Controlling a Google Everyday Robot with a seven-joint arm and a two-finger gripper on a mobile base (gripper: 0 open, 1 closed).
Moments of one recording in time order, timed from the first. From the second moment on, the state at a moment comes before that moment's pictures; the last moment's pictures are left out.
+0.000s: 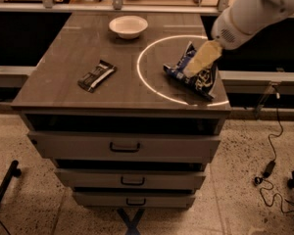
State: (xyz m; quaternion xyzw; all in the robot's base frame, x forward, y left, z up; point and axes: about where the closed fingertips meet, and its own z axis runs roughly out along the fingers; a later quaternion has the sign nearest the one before) arm 0.642 -0.174 0.919 -0.44 0.84 0.03 0.30
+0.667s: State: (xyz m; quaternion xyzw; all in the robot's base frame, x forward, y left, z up) arm 0.645 -0.169 0.910 -0.44 0.85 0.04 0.30
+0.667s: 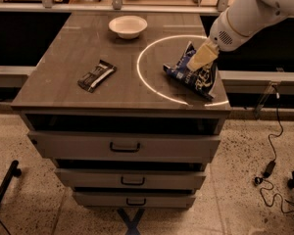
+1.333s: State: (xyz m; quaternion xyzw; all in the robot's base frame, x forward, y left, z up) arm 0.646 -0.166 0.907 -0.44 0.84 0.04 0.30
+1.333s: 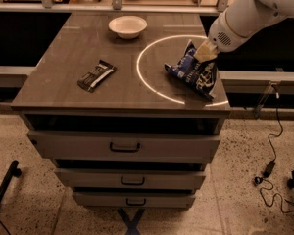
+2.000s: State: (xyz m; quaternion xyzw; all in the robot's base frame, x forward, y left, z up) arm 0.646 -0.164 0.908 -0.44 0.84 0.04 0.30
